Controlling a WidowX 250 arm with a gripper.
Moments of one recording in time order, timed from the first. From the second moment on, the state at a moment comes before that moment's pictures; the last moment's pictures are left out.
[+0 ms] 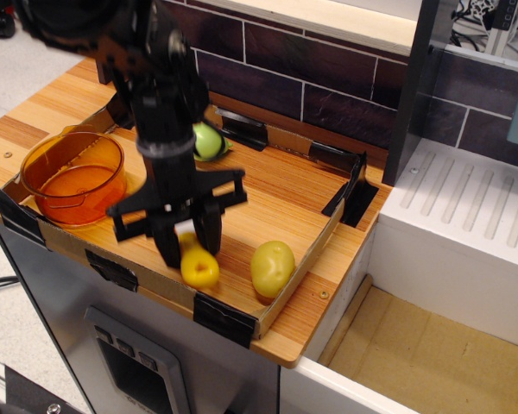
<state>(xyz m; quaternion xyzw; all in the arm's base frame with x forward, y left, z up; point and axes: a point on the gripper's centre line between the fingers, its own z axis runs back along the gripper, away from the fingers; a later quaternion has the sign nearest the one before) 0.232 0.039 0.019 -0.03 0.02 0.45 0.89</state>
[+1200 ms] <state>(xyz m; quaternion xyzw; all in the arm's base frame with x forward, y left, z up) 0.252 0.150 0.062 -0.02 -0.03 0.48 0.88</state>
